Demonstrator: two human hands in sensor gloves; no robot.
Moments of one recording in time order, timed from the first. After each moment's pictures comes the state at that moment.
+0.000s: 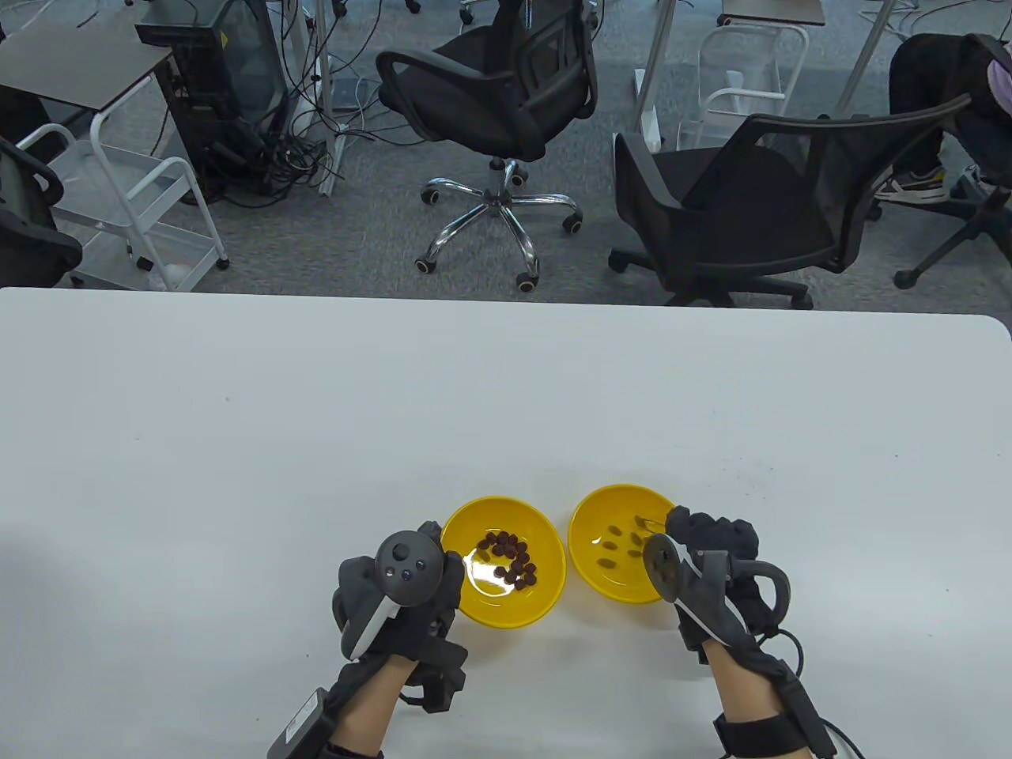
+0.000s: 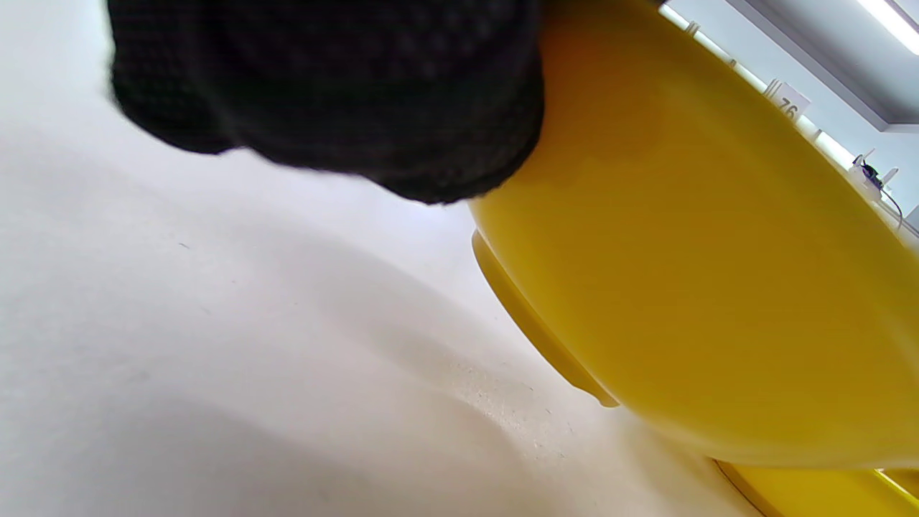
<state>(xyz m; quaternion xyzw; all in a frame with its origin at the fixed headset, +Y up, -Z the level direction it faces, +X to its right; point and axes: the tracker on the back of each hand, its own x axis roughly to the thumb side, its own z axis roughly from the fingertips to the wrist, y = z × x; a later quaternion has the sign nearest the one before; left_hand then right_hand) -0.134 -0.724 -0.264 -0.05 0.00 0.27 0.96 0.188 -0.734 -0.291 0.04 0.14 -0.99 0.07</state>
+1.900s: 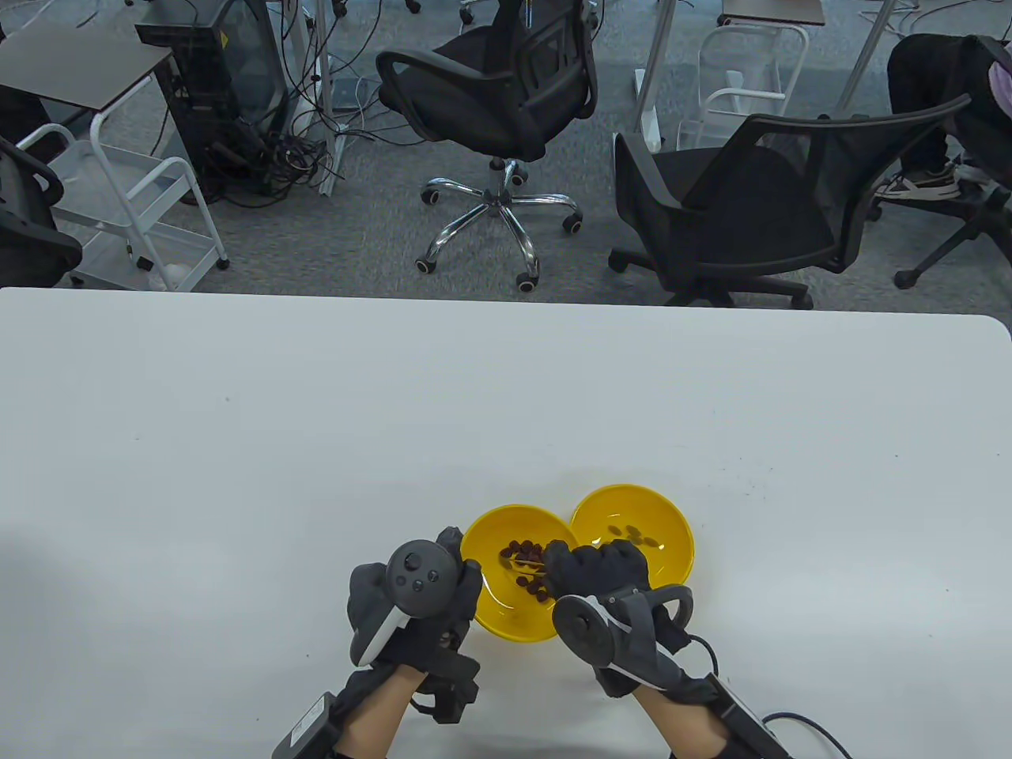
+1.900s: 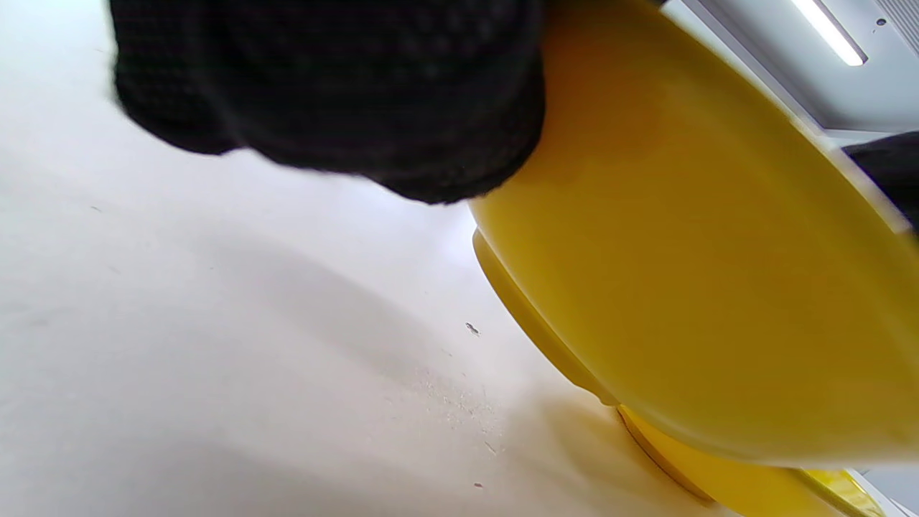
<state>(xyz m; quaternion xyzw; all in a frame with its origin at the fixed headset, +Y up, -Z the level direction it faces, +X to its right) -0.118 -0.726 -0.257 -0.05 -0.04 0.29 0.95 0.089 -0.708 -0.241 -0.16 0.17 -0.97 -0.06</state>
